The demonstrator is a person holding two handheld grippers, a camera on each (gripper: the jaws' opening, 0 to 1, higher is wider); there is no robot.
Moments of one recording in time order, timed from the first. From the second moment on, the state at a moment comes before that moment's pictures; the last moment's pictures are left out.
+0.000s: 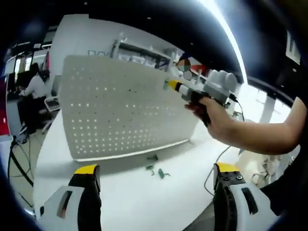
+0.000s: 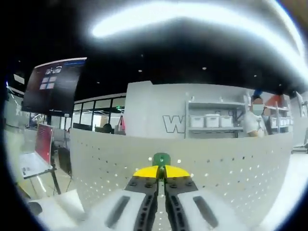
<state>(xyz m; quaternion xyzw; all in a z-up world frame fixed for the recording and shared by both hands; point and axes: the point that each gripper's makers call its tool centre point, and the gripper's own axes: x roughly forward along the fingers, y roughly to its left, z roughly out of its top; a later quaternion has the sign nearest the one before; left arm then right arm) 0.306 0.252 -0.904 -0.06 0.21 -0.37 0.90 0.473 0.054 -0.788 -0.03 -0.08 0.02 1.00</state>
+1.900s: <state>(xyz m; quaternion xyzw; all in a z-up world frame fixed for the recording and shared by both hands) 0.324 0.268 -0.921 -0.10 0.24 -0.35 0.90 0.503 0.030 -0.805 -0.07 -0.08 -0.02 0.99</state>
